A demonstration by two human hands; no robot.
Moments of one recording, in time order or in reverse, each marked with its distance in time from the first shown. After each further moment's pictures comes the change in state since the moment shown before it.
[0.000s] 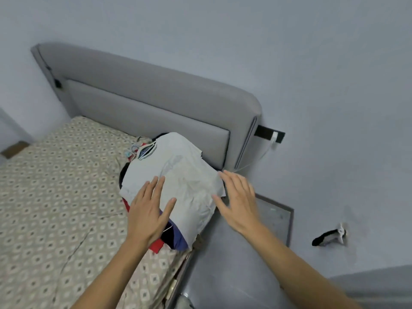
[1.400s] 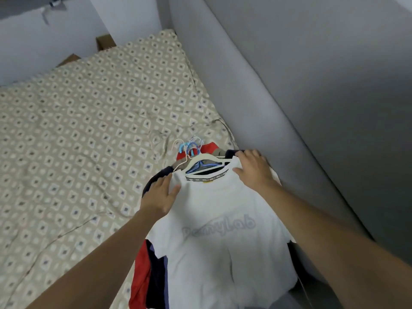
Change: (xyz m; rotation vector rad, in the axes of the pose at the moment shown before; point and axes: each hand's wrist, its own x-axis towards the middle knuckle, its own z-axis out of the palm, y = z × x) left_hand 0.404 -0.366 0.249 -0.125 -0.334 -0.960; right_hand 0.620 0.054 0.554 -0.270 -0.708 -0.554
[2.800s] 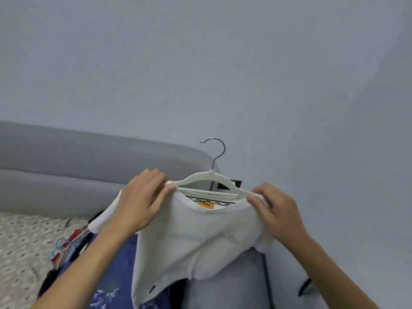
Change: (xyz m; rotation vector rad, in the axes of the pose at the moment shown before) left_hand -0.512 0.191 -0.160 -0.062 0.351 1.724; right_hand -0.771 -0.214 -0.266 0.201 1.081 0.718
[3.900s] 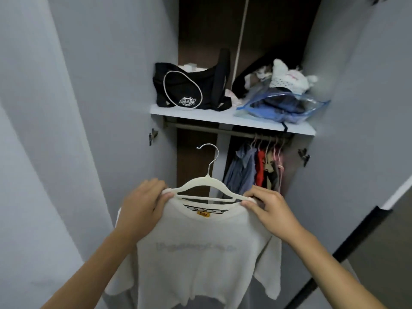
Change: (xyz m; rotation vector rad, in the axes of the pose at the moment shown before) left_hand -0.064 0.694 0.236 -0.937 -0.453 1.079; right_hand -0.541 -0.031 -0.443 -0.689 0.578 1.004
